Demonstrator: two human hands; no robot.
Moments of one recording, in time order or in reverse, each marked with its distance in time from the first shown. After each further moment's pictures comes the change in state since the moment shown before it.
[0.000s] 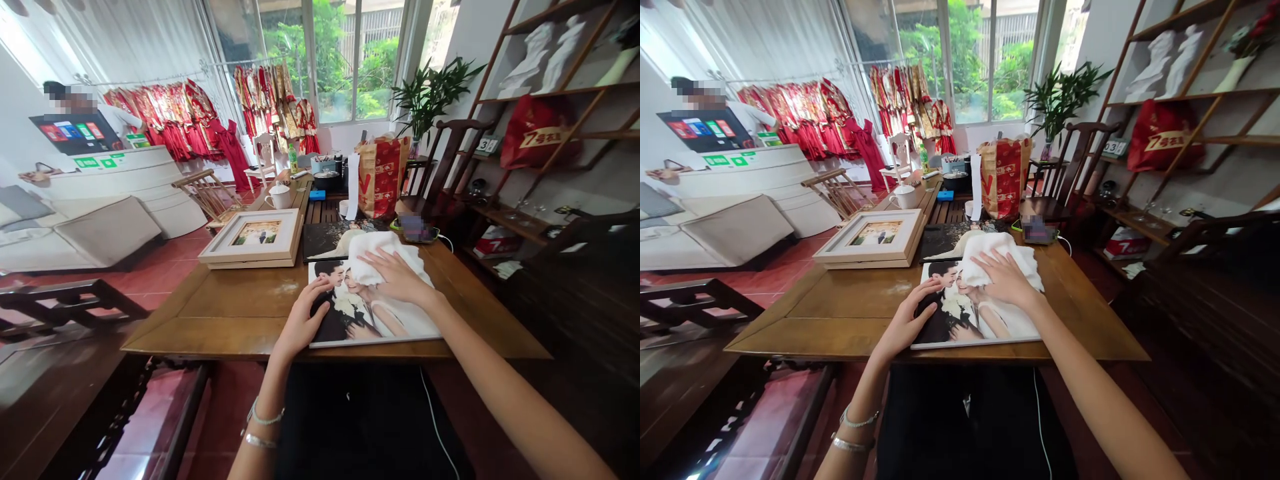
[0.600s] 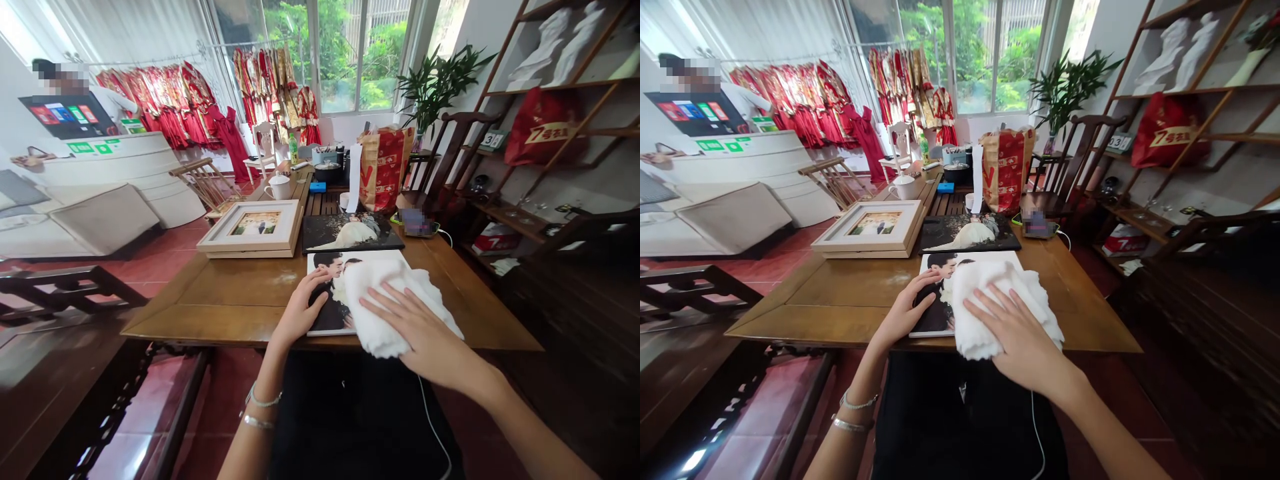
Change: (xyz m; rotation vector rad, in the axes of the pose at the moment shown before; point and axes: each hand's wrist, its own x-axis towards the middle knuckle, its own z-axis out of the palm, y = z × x) left_hand 0.000 0.000 0.002 0.011 0.006 0.006; right_hand -0.108 -0.037 0.013 0.006 0.039 -0.197
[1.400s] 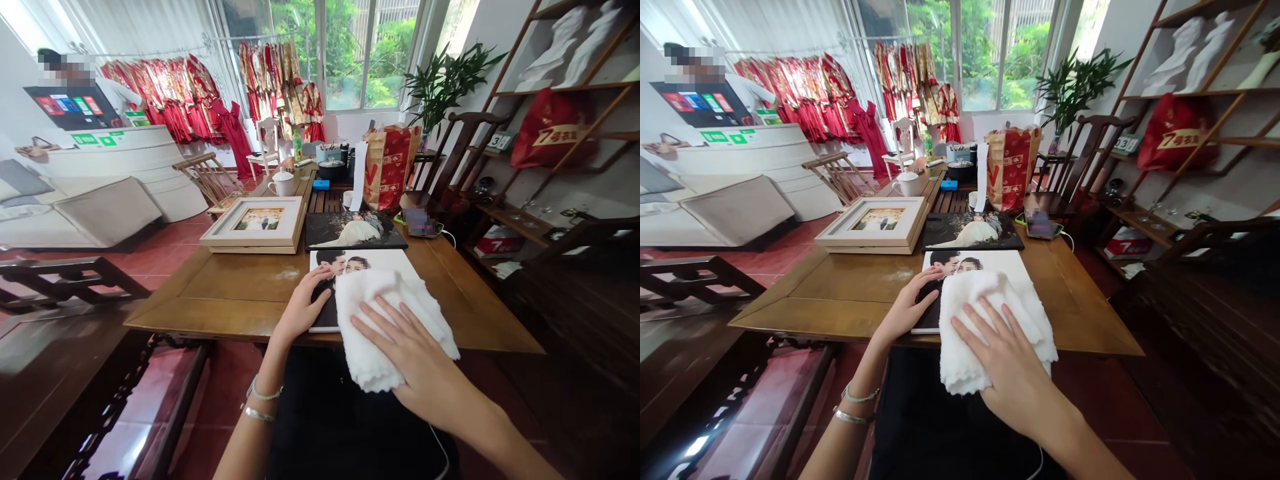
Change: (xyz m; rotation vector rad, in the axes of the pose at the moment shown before) left_hand 0.000 -0.002 0.001 0.019 0.012 0.007; right_hand -0.015 -0.039 0.005 -0.034 -0.008 -0.021
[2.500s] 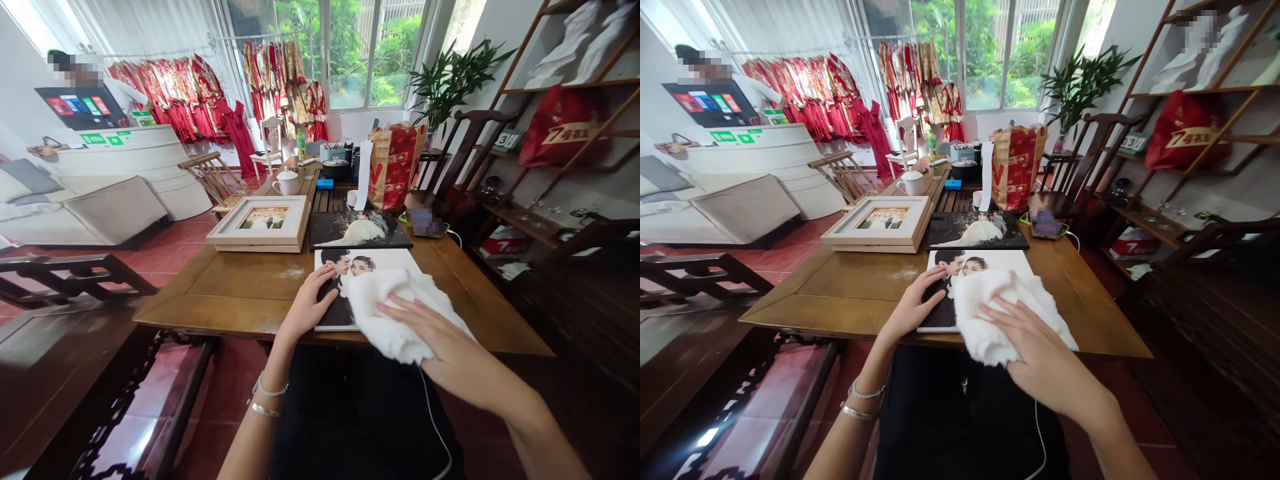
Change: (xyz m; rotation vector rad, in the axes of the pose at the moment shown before) left_hand 0.000 0.002 -0.001 0.015 0.010 -0.025; right_hand 0.001 0.031 -0.023 0.228 -0.059 0.089
